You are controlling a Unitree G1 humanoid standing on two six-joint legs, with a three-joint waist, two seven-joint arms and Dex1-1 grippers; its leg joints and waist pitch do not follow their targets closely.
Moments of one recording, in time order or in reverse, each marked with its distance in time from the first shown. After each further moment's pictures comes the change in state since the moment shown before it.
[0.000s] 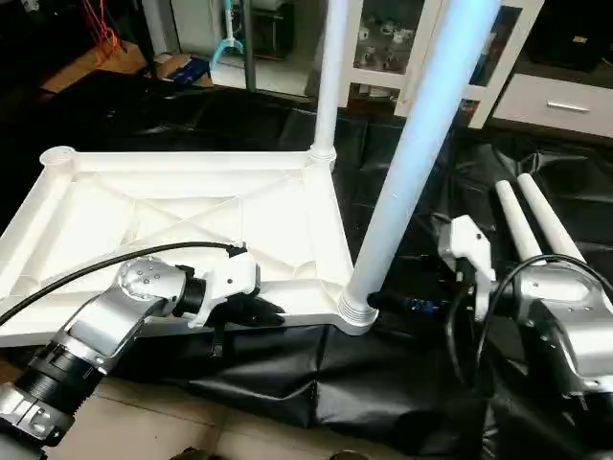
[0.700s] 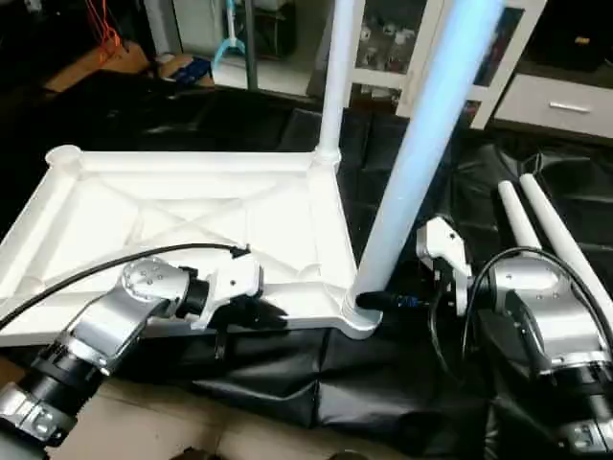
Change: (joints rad) left arm 0.000 -0.007 -0.006 -0.007 0.001 0.013 -0.009; right arm -0.098 0.037 0.078 0.150 -0.055 -0.051 0.089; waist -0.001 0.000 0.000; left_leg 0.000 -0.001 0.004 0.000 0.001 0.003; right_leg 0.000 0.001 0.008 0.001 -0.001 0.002
